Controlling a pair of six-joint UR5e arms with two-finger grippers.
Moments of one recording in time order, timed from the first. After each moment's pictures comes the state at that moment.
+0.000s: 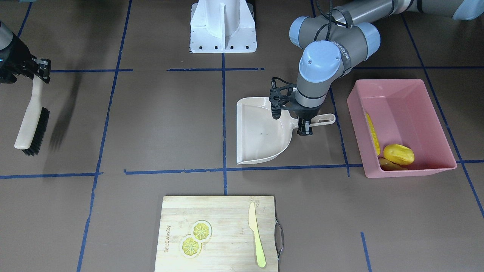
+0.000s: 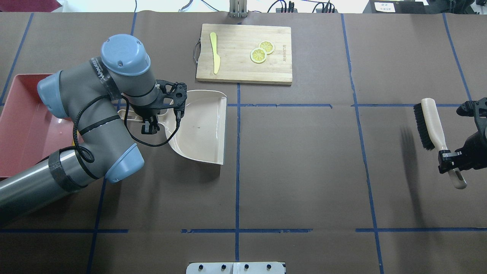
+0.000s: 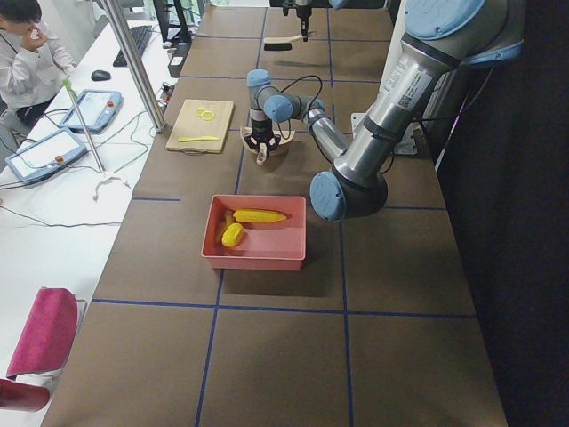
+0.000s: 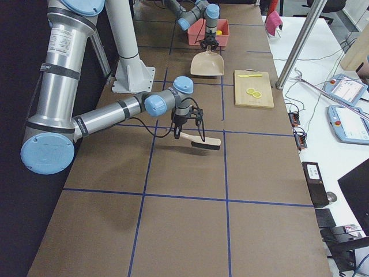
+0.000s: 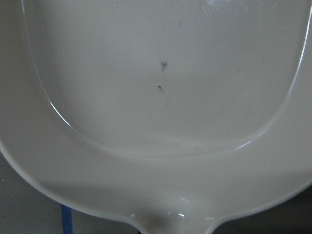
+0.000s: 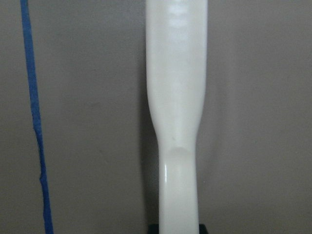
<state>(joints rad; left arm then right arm) -0.69 -2.18 -1.66 -1.45 -1.98 0.56 0.91 -1.80 2.14 -1.51 2.17 0.82</state>
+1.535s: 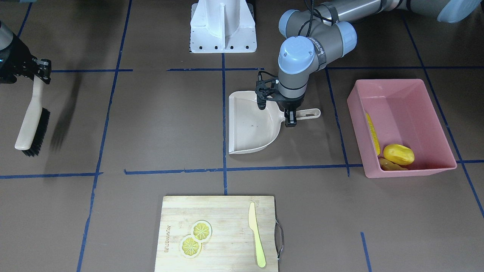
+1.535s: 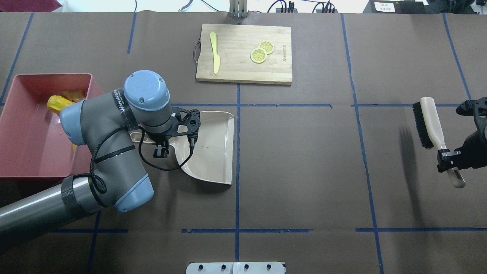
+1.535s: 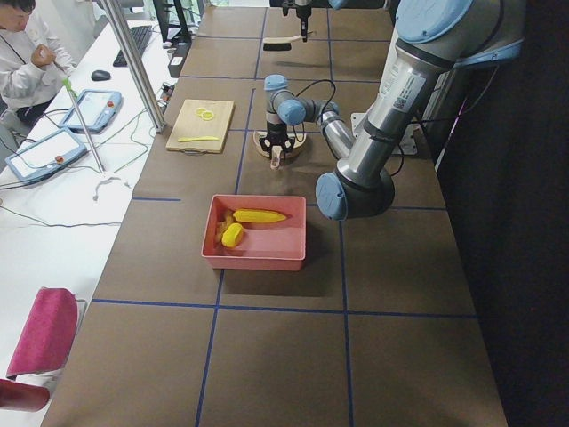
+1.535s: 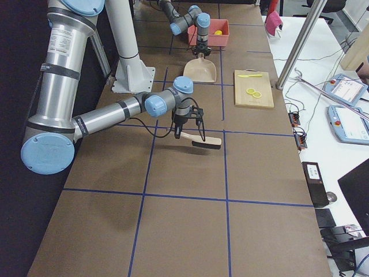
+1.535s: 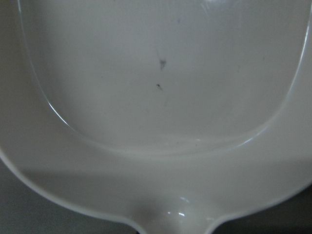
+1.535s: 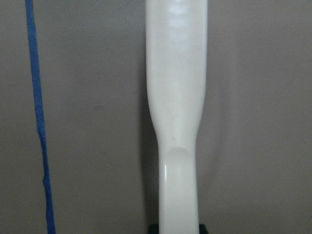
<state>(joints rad) -0.59 -2.16 -1.68 -1.46 -1.91 0.51 0.91 -1.80 2.14 -1.49 2.17 0.82</state>
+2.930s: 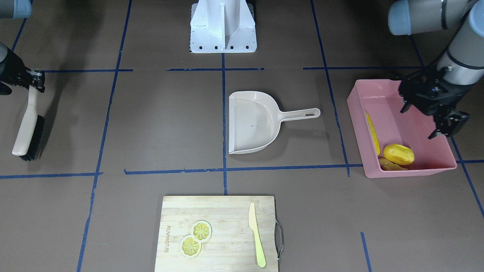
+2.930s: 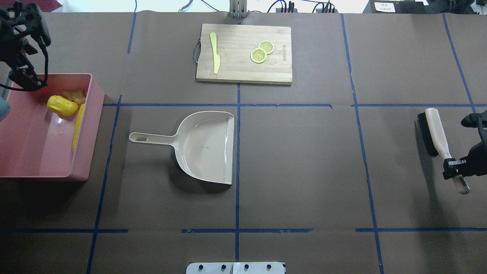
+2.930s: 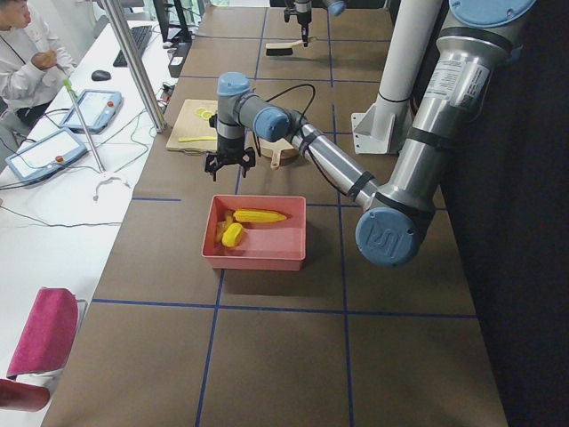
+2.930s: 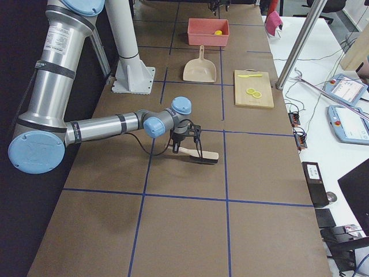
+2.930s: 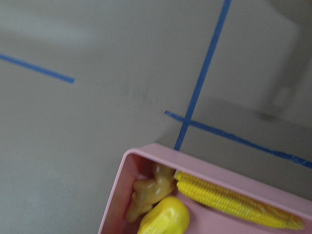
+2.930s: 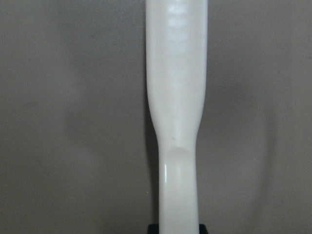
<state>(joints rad) -1.16 -1.85 -1.90 -1.45 -2.09 0.51 0.91 -1.86 1.97 -1.26 2.19 0.81</state>
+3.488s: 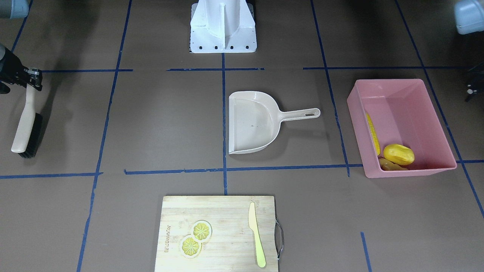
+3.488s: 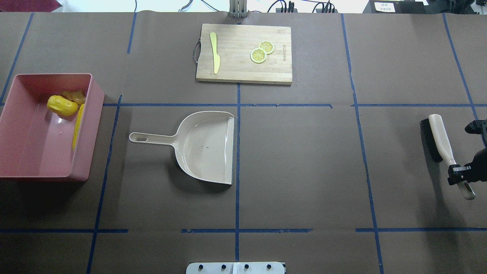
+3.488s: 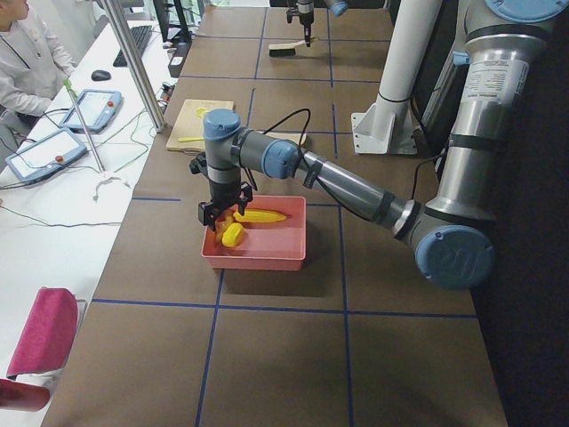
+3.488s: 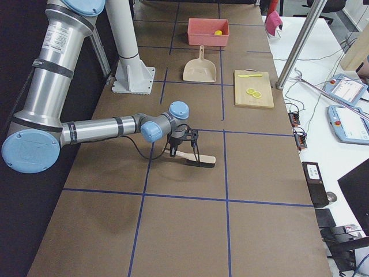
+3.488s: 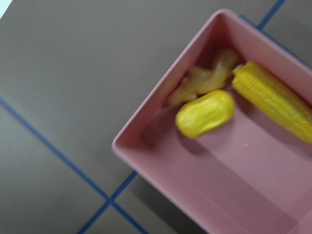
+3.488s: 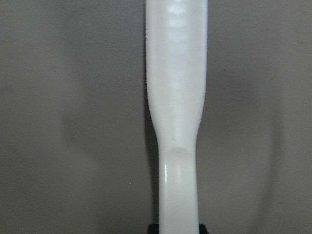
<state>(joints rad) -1.40 -1.69 -1.85 -1.43 -2.20 0.39 0.89 -1.89 1.96 -1.23 2.19 0.81</state>
